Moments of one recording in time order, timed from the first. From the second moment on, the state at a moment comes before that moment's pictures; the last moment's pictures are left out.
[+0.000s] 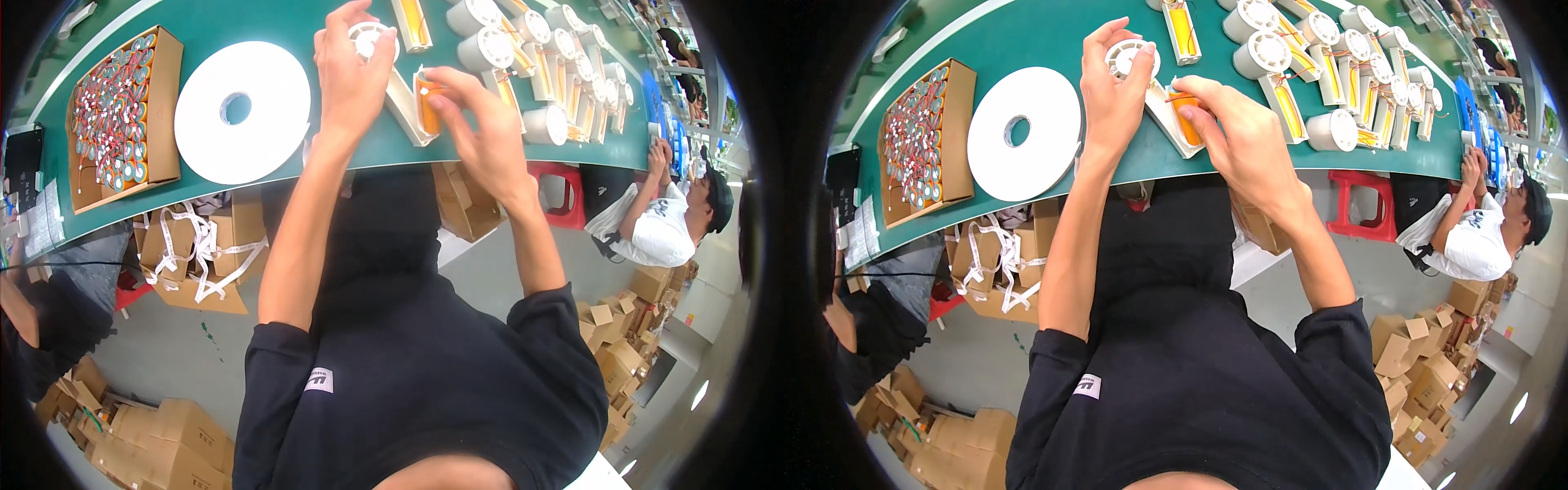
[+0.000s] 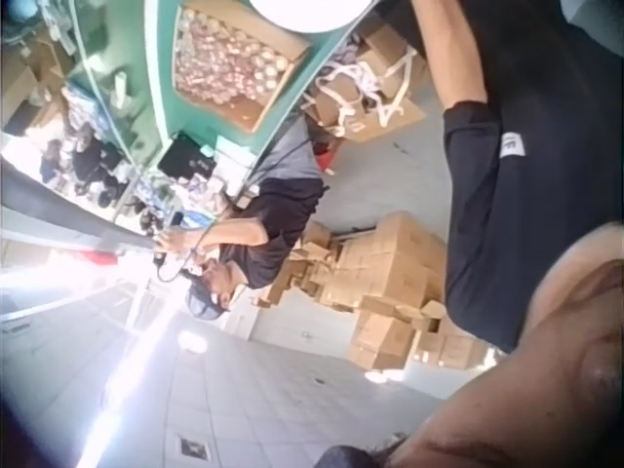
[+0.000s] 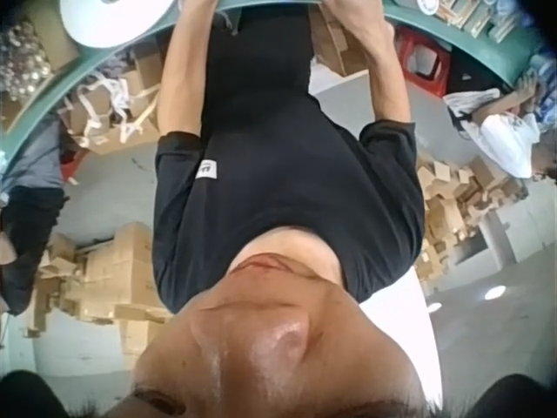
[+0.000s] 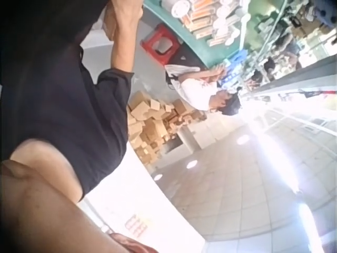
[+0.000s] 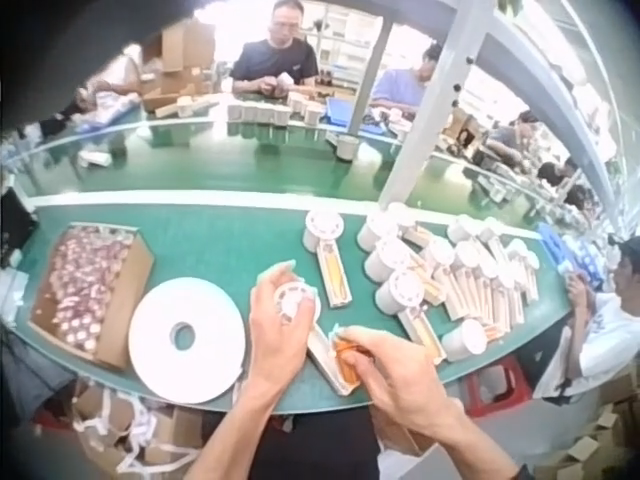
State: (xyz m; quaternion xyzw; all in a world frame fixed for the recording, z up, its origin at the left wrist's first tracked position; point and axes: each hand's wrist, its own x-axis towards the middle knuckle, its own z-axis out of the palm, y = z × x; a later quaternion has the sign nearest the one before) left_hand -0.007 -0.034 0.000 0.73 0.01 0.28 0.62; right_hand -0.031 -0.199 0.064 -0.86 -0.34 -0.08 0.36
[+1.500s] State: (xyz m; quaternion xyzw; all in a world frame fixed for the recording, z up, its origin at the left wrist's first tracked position) left_hand -0.013 -0.031 0.017 0.75 0.04 0.23 0.61; right_hand 0.014 -0.182 0.092 -0.89 -0.35 0.26 0.13
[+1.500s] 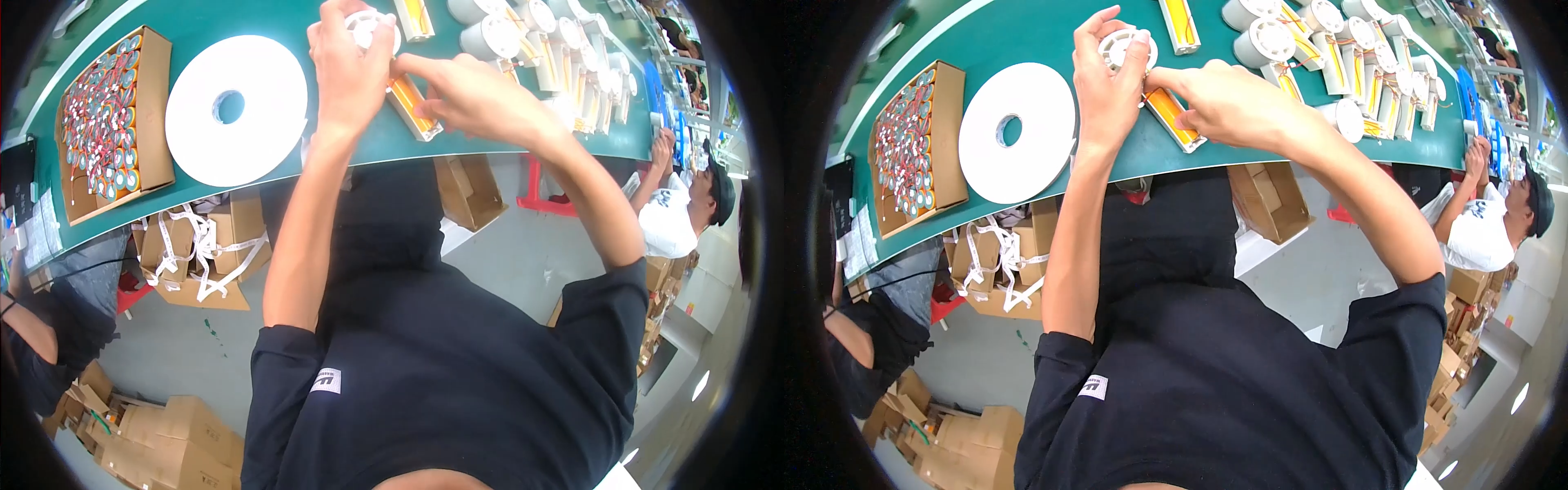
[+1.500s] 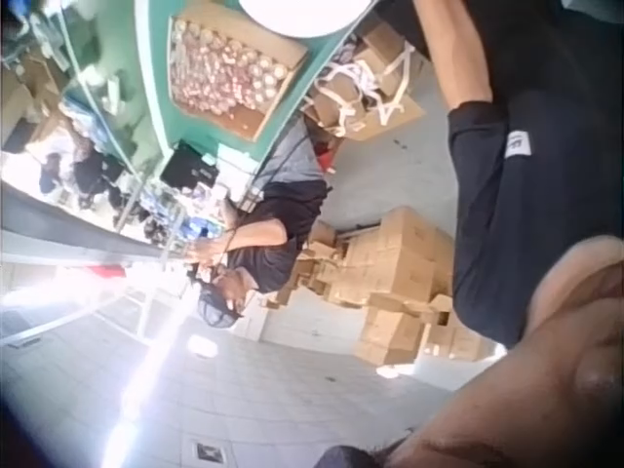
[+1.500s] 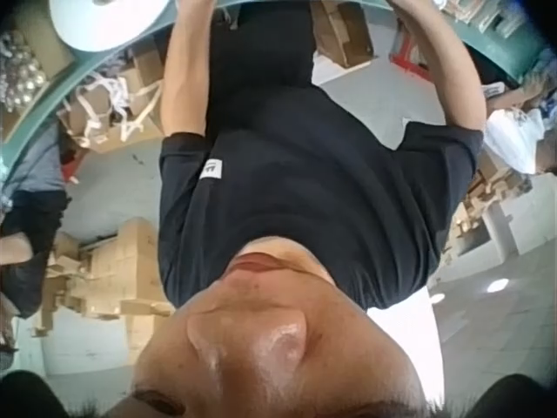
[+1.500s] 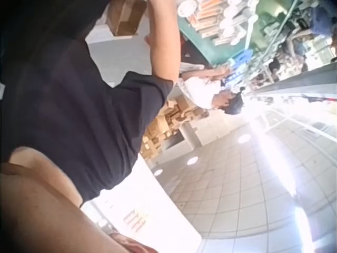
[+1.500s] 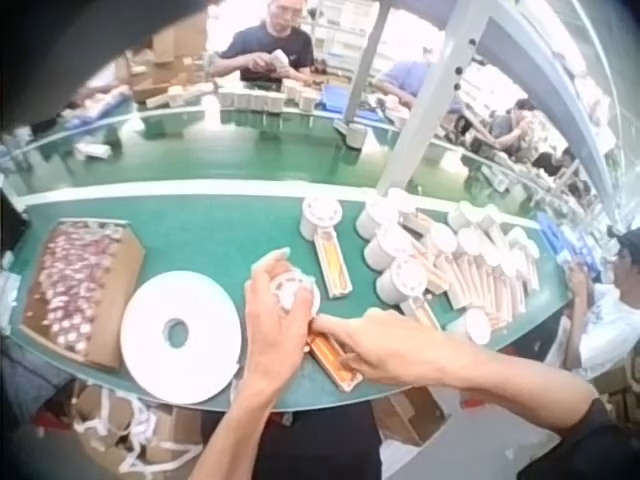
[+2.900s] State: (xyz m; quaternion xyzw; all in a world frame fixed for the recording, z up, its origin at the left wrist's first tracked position) left_hand 0.003 -0.024 -0.005 0.74 -0.01 0.24 0.63; right_hand 0.023 -0.188 0.074 -0.85 -0.44 0.29 0.08
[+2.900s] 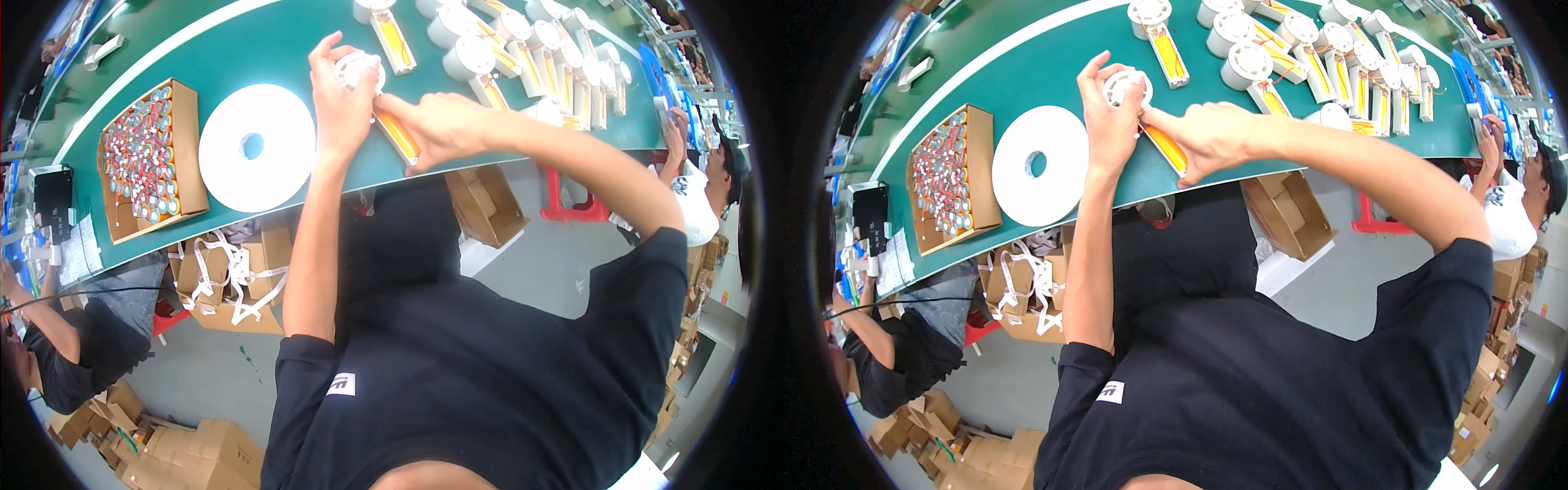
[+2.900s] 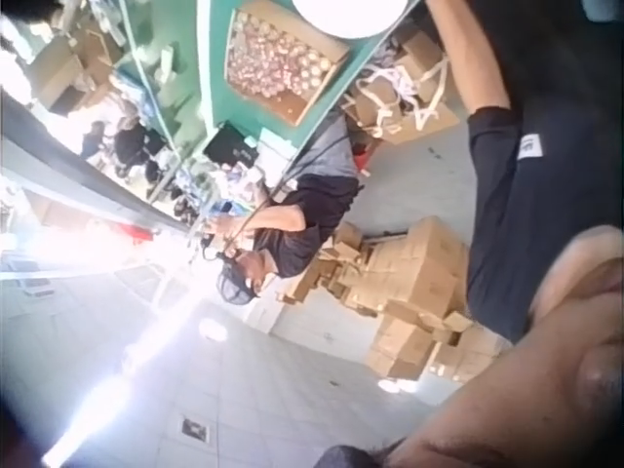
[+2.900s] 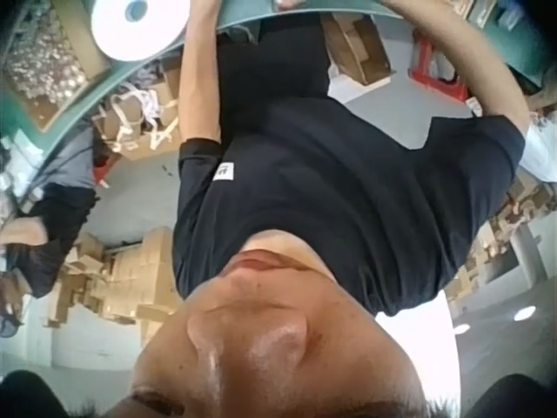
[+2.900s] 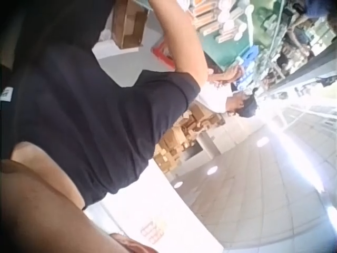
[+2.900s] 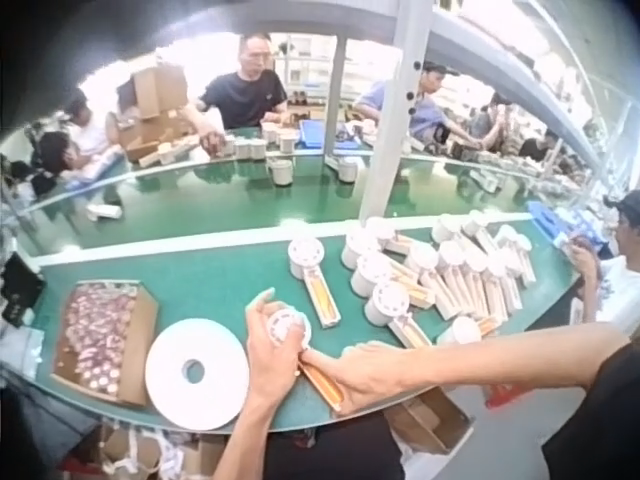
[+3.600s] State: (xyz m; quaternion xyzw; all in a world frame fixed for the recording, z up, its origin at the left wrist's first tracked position) left_hand -0.176 0.176 0.071 0.86 0.21 0.43 0.18; right_hand 0.041 -0.170 0.100 -0.88 -0.37 0.27 0.09
